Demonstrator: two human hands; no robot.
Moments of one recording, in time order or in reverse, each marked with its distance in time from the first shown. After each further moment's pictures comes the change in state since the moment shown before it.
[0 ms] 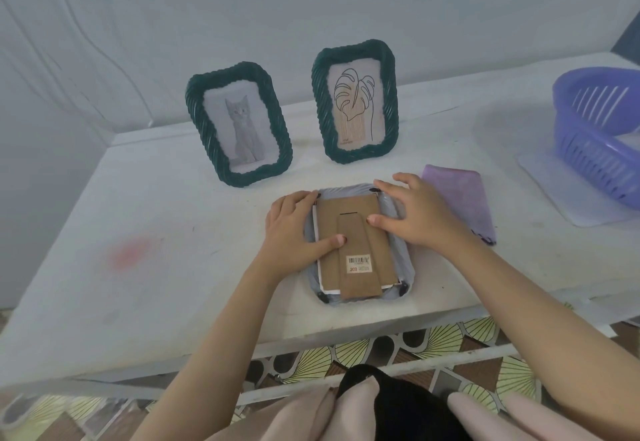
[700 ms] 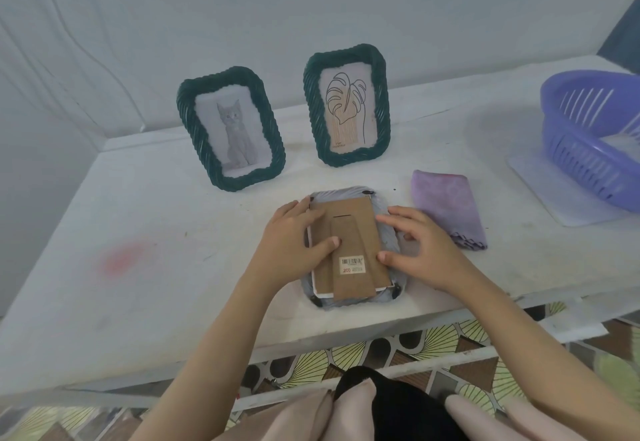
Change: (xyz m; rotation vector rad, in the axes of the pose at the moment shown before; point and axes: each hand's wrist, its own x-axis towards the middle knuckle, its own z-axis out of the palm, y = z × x) left_hand -0.008 0.021 -0.010 0.029 -0.063 0.009; right_hand -0.052 0.006 0.005 0.351 -0.016 -0.028
